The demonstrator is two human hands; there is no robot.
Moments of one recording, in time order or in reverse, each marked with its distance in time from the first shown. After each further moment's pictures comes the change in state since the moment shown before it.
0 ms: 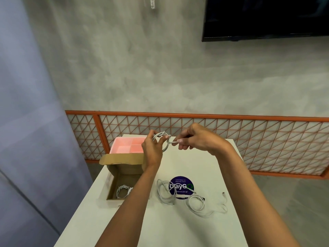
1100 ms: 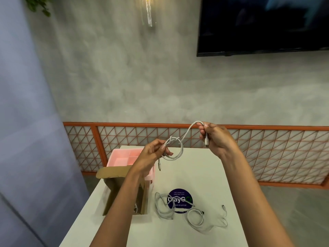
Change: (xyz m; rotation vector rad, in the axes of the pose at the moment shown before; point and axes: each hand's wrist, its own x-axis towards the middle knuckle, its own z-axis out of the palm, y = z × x) left_hand 0.016 0.029 -0.028 -0.231 -0.645 -0.144; right_hand 0.014 0.021 -0.035 1.043 0.477 0.045
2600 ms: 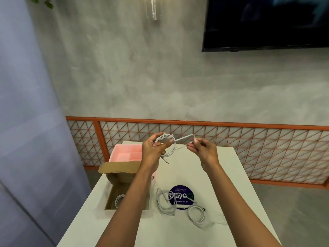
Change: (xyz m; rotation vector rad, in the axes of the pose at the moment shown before) left_hand 0.007 -0.002 0.017 -0.266 0.389 -0.039; right_hand 0.025 0.091 -0.006 -0.149 0.137 -0.041
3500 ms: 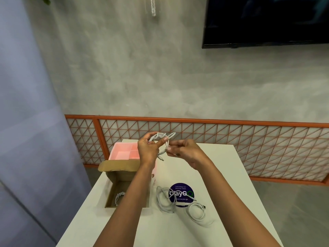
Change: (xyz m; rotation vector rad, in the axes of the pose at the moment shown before) left_hand 0.005 -0.004 -0.002 0.083 0.200 0.044; right_hand -0.029 -0.019 0.037 -0.233 -0.418 0.169
